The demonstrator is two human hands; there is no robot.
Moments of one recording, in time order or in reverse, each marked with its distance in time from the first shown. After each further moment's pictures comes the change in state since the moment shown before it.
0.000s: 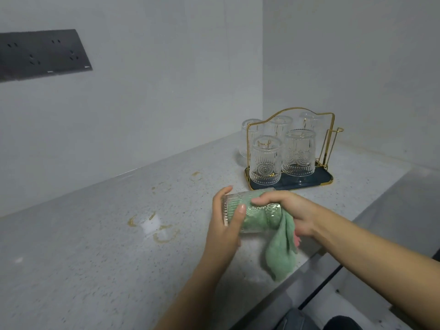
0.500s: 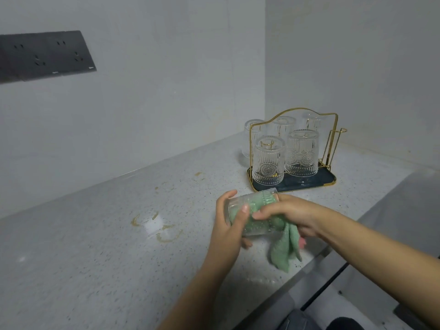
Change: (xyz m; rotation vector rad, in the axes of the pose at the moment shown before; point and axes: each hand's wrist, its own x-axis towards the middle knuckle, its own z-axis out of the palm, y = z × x) left_hand -0.005 0.006 0.002 -0.004 -0.009 -0.071; right_hand -0.013 -0.006 0.016 -0.333 0.020 -0.054
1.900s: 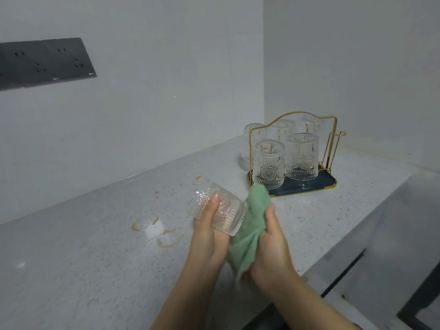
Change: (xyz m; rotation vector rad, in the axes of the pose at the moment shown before) left_hand 0.017 0.013 -0.013 -0.915 0.108 -0.267; right_hand 0.029 0.052 0.072 1.033 0.312 -0.308
